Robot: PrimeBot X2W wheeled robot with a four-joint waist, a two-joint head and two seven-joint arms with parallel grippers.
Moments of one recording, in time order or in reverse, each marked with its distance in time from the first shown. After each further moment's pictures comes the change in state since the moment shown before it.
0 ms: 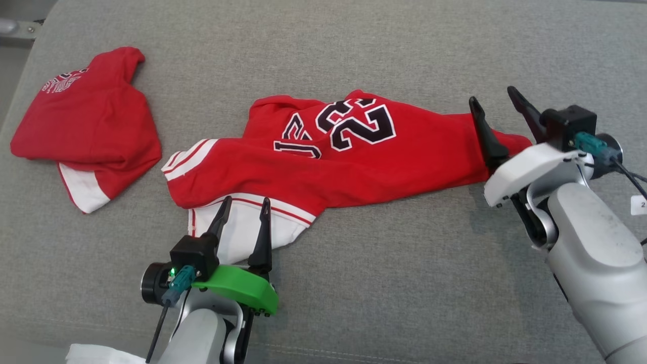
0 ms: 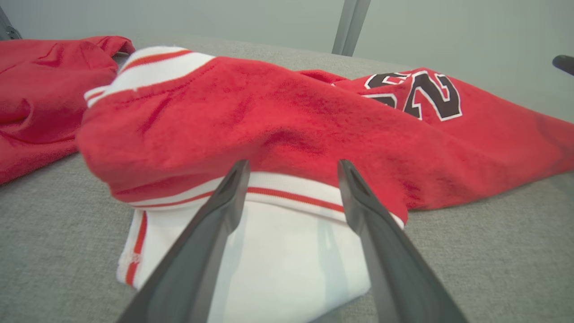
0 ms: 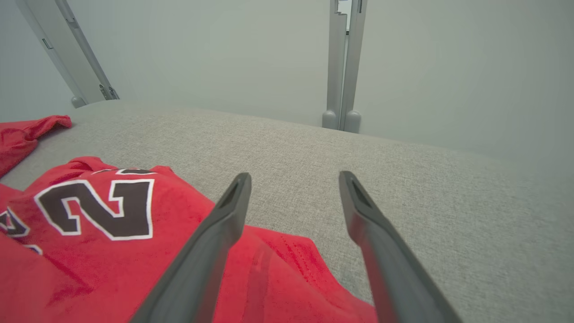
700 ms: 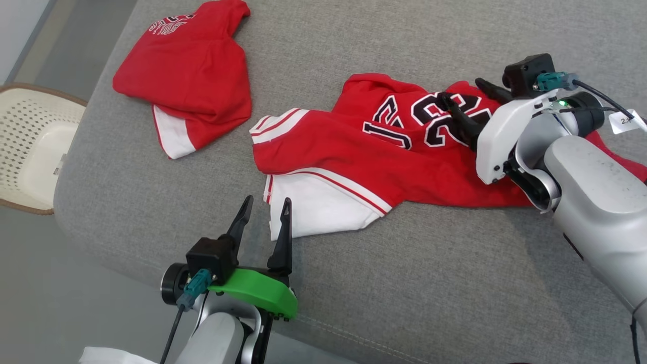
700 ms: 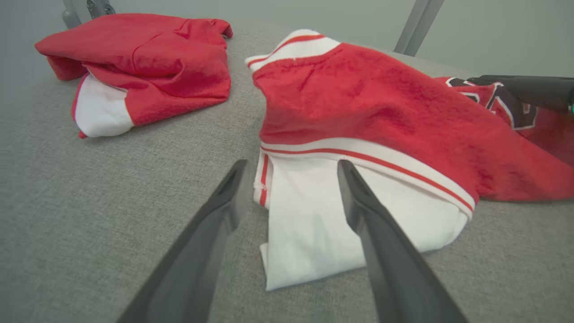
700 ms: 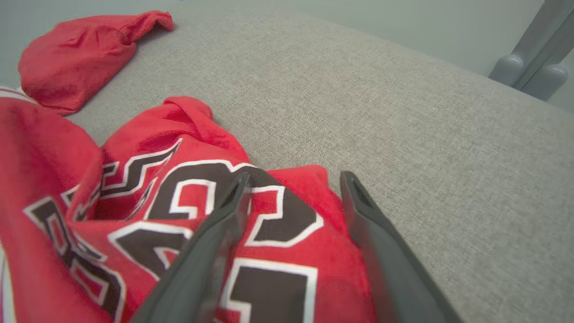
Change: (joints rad) left arm 0.002 0.000 -0.104 -0.070 -0.081 0.048 0.000; right arm -0.286 -0.126 0.423 0.102 0.318 0.000 0.280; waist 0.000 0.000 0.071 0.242
